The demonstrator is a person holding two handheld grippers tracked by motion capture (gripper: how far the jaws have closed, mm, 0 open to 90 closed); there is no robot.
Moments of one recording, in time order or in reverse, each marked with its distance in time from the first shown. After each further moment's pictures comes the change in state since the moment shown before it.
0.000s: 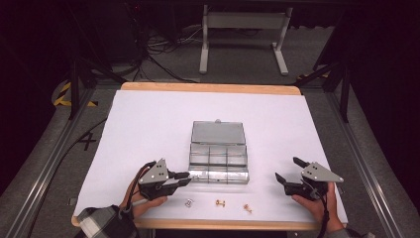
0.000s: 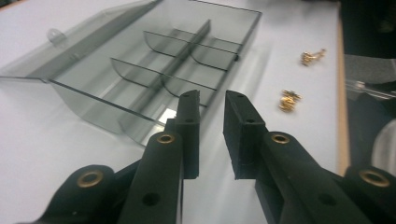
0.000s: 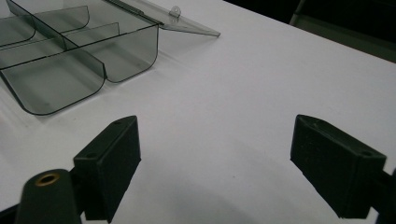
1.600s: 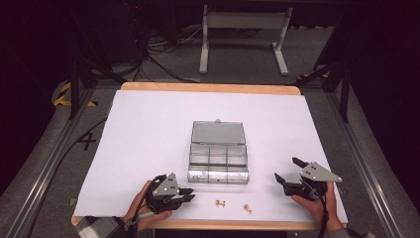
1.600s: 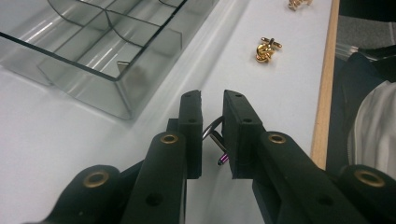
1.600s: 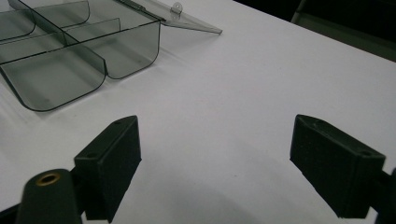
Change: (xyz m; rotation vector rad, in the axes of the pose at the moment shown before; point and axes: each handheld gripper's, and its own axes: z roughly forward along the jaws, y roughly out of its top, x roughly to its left) left arm -0.015 -0.008 0.022 0.156 -0.011 -0.018; right arm 0.001 0.000 0.001 0.011 0.002 -0.009
